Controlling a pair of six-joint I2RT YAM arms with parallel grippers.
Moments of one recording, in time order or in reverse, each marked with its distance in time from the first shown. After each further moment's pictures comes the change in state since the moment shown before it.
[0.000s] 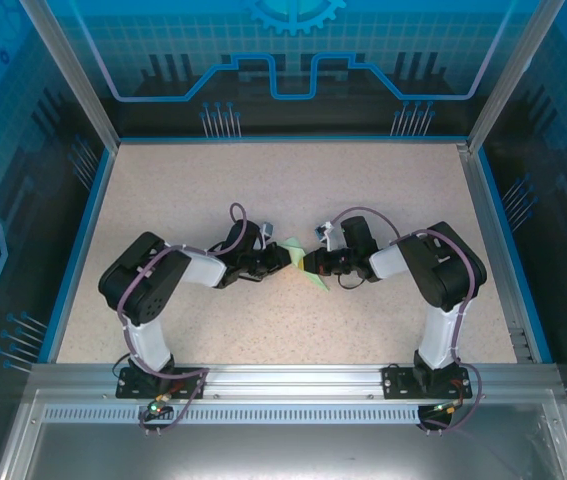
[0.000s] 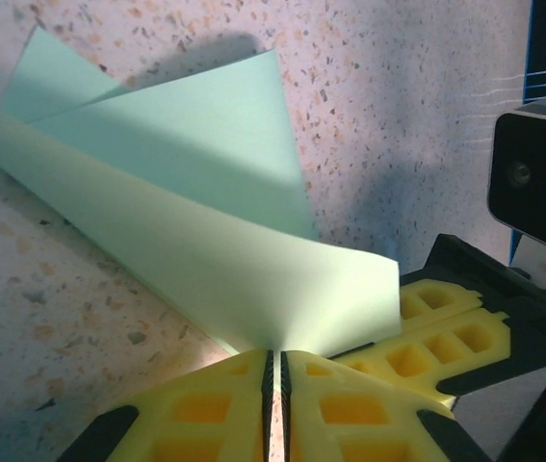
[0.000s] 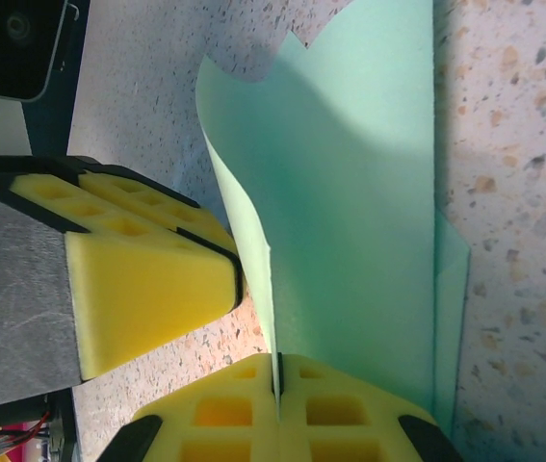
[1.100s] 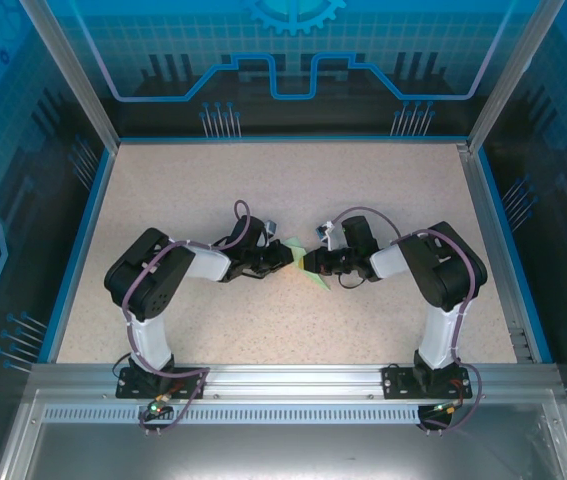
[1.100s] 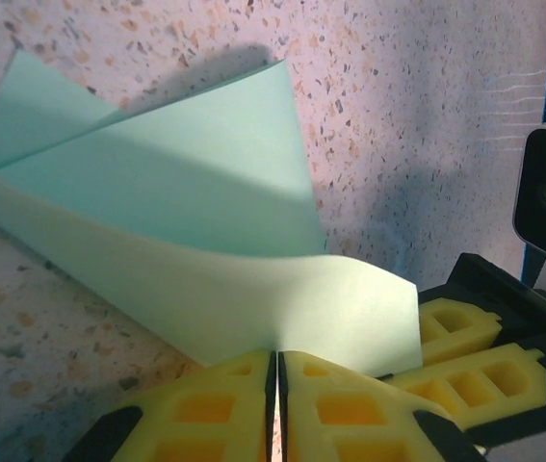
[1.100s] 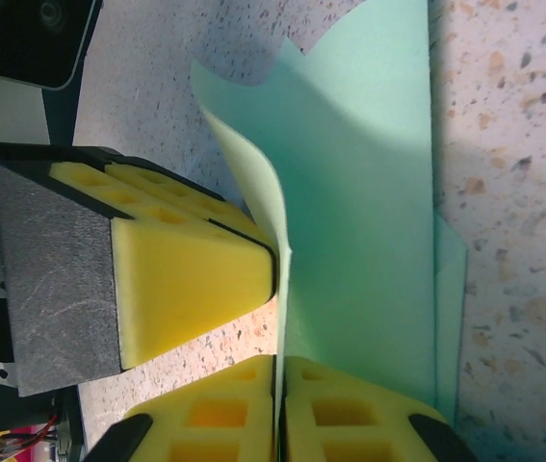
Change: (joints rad) left arm 0.000 0.040 0.075 -0.081 0.008 0.006; right arm -0.006 -0.003 0.001 -0.003 -0.008 0.014
